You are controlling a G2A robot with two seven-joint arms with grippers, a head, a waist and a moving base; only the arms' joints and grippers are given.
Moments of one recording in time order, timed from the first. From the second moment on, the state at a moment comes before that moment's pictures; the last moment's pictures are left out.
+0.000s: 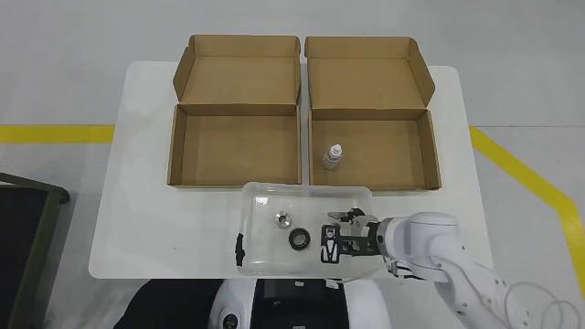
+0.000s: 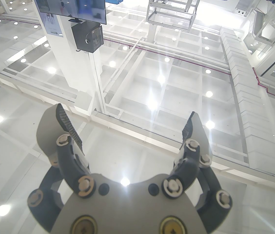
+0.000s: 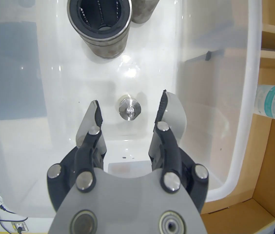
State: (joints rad) left arm -0.37 -0.34 -0.25 -1.16 3.07 0.41 0.06; right arm -1.35 -1.02 1.09 -2.04 -1.40 -0.91 0.83
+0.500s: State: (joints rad) left arm -0.37 -0.34 -0.25 -1.16 3.07 0.41 0.06; right arm -1.32 -1.02 1.04 -2.00 -1.39 -0.88 0.84
